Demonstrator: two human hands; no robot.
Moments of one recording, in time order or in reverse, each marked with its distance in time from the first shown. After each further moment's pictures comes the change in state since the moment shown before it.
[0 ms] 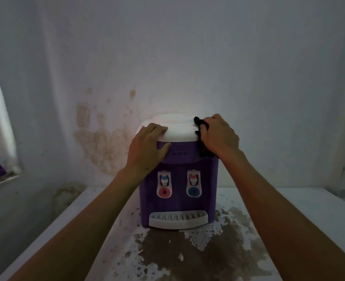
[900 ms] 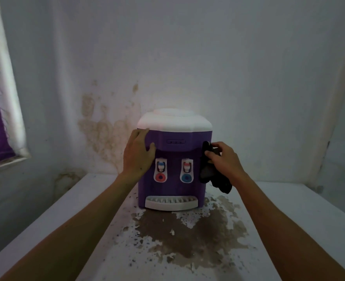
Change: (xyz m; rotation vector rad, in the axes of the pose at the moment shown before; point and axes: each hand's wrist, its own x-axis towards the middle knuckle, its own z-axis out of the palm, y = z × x) left_hand -0.058 0.009 -0.009 -0.201 0.084 -0.337; right_hand -0.094 0.046 -0.017 0.494 -0.181 0.249
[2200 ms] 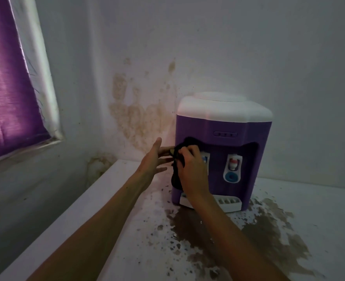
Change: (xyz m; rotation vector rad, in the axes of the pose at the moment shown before) left_hand -0.012 -0.098 -0.012 -0.751 -0.376 -0.796; right_hand -0.024 -0.032 0.234 -0.242 0.091 -0.426
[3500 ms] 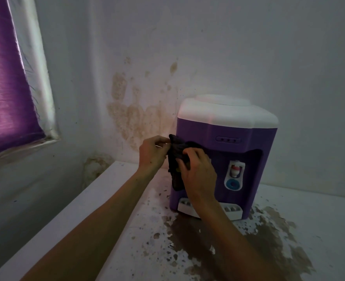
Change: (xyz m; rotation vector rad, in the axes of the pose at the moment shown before) left_hand 0.038 0.012 0.007 0.406 0.360 0.408; right_hand 0.007 0.009 -0.007 -0.059 0.138 -0.054
